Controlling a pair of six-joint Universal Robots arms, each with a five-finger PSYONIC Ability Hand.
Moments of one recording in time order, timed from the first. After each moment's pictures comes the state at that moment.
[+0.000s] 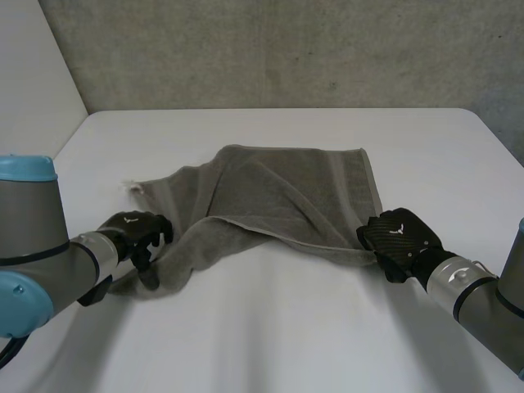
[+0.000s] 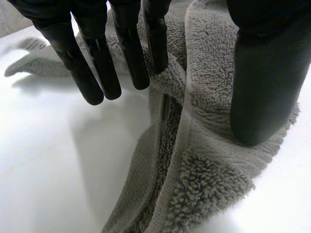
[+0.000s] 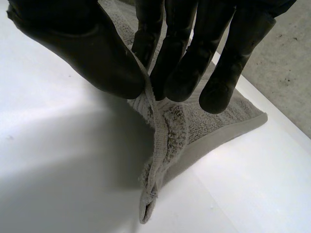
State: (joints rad) left arm 4.47 -2.04 -1.60 3.03 -1.42 3.42; right arm 1.76 -1.24 1.91 -0.27 1.12 2.55; left_hand 0.67 0.67 0.67 0.67 0.67; right_hand 1.34 1.32 1.33 1.34 1.17
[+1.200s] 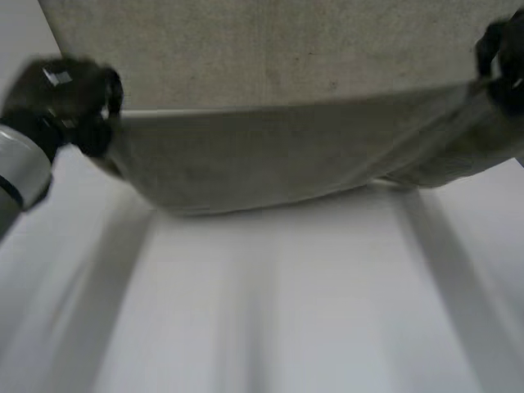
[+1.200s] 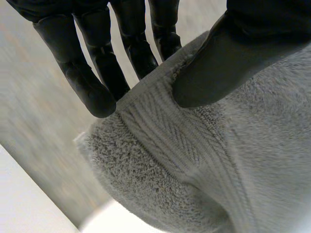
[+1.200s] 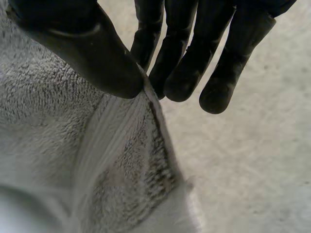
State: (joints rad) left arm 4.41 -1.54 -1.52 3.09 -1.50 3.43; right arm 1.58 -1.69 1.44 0.17 1.13 2.83; left_hand 1.40 1.50 1.54 1.51 1.47; right_hand 1.34 1.32 1.33 1.34 1.17
